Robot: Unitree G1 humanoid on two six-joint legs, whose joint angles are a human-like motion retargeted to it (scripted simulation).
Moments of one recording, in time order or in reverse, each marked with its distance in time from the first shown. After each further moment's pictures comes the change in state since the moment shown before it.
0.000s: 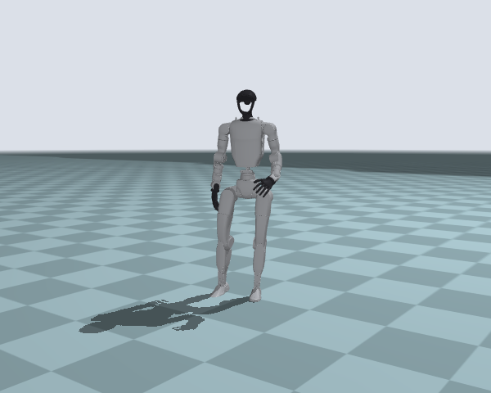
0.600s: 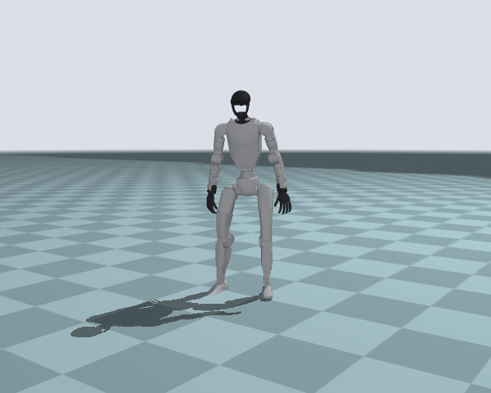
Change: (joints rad) left arm -0.208 0.048 0.088 0.673 0.058 0.220 0.046; right arm -0.153 -0.018 0.086 -0.123 -0.021 -0.023 -0.087; waist -0.030 -0.009 0.199; left_leg -0.264 0.112 0.015 0.251 -0.107 -0.044; right_leg -0.069 -0.094 -0.254 -0.049 0.055 -0.006
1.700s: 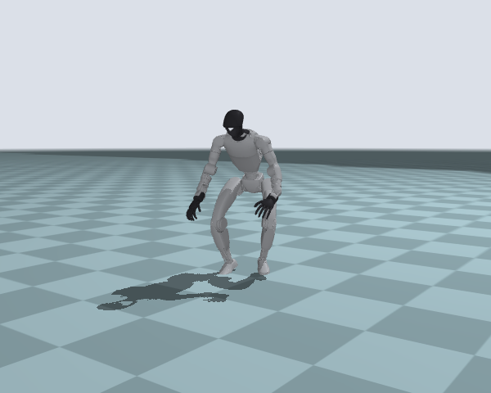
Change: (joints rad) left arm -0.629 0.272 -0.081 -0.342 -0.066 -0.244 0.050; right arm -0.686 -0.199 0.100 -0.363 0.029 -0.204 -0.292; waist 0.076 -0.012 0.118; left_leg -1.098 0.319 0.126 1.160 -0.181 0.216; right_leg -1.218 0.118 0.306 1.190 -0.238 -0.067
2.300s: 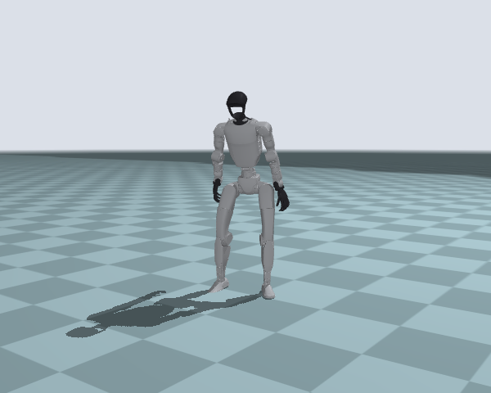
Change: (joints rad) left arm 0.794 -0.431 0.205 0.353 -0.325 0.331 -0.150; right arm 0.837 0.159 -0.330 0.584 0.222 0.172 0.092; waist -0.100 0.027 -0.070; left_leg 1.056 -0.250 0.072 -1.170 0.262 -0.224; right_leg 1.031 -0.118 -0.146 -1.007 0.209 0.104
